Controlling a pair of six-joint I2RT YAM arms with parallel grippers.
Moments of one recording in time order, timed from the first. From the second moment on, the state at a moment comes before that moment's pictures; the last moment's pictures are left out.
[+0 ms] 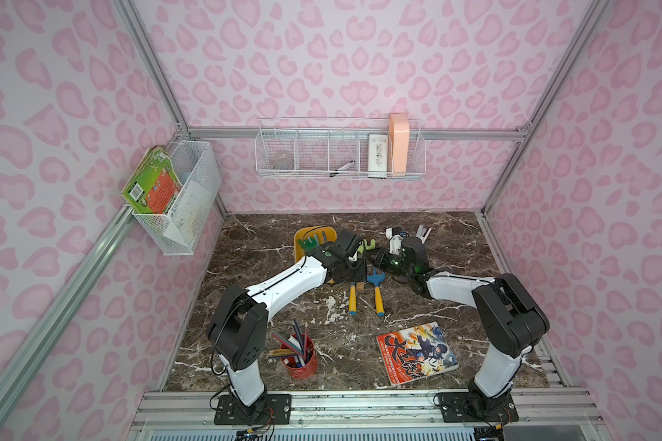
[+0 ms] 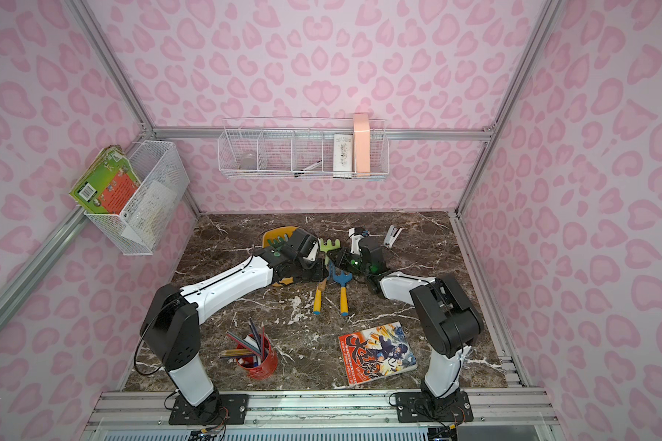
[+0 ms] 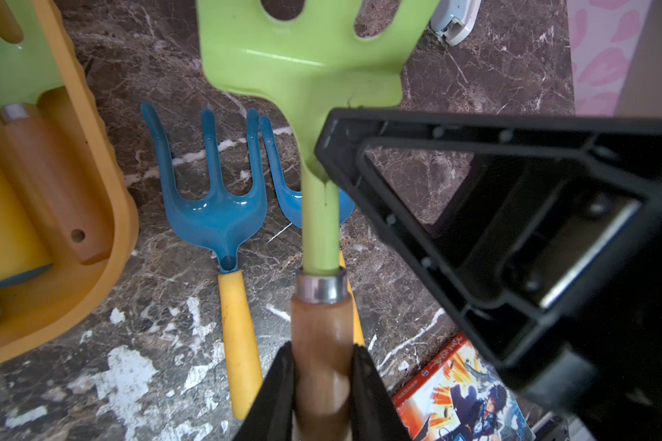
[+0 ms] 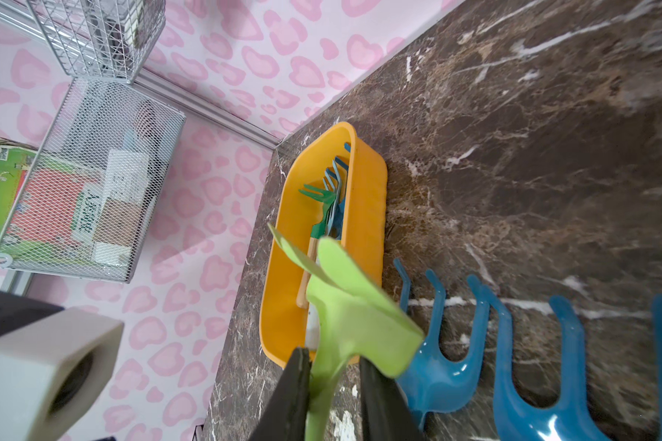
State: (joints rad) left arm -0.68 1.78 1.41 -0.57 0.12 -0.63; right arm 0.51 1.80 0.95 0.53 -0.41 0.89
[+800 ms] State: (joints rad) left arm -0.68 1.79 1.42 -0.57 0.10 -0.63; right arm 0.47 1.82 0.87 0.71 -0.43 1.06
